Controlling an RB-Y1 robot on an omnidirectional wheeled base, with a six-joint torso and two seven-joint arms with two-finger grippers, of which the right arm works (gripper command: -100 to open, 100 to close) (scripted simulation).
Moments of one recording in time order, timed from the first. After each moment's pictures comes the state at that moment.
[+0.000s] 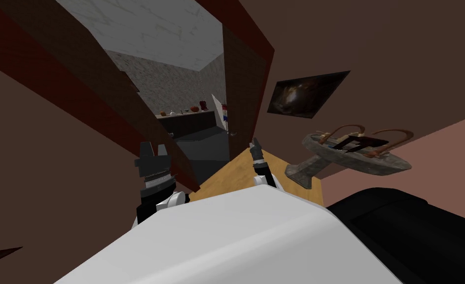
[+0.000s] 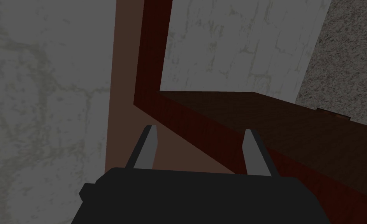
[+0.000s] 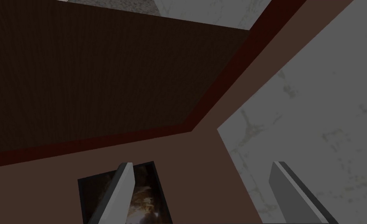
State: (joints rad) arm 0.43 -0.07 0.10 -2.05 0.00 -0.46 0.08
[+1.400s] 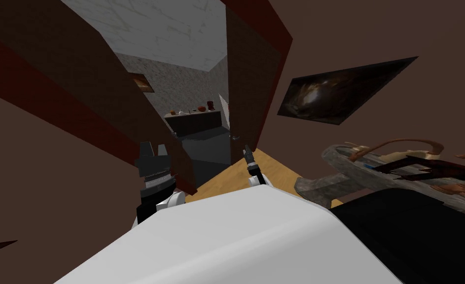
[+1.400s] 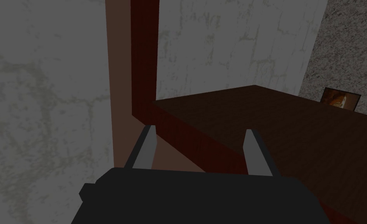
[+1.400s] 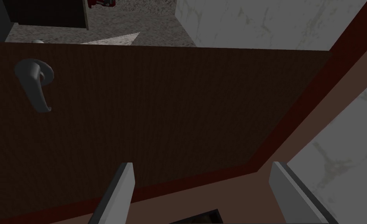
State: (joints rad) arm 0.27 -0.10 0.14 -1.65 -0.04 -0.56 0.04
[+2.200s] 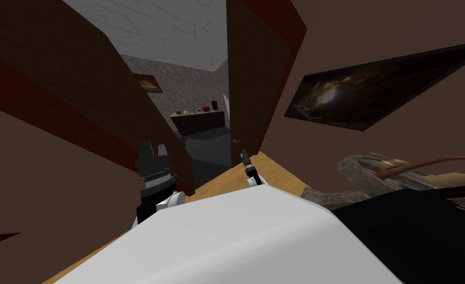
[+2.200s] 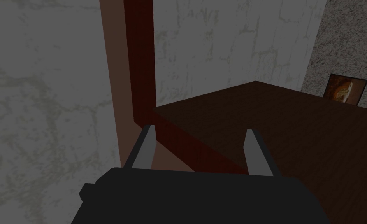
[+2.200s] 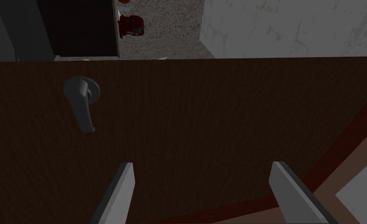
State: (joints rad) arm 0.18 -0.11 0.18 -1.41 -0.06 -0.62 0.01
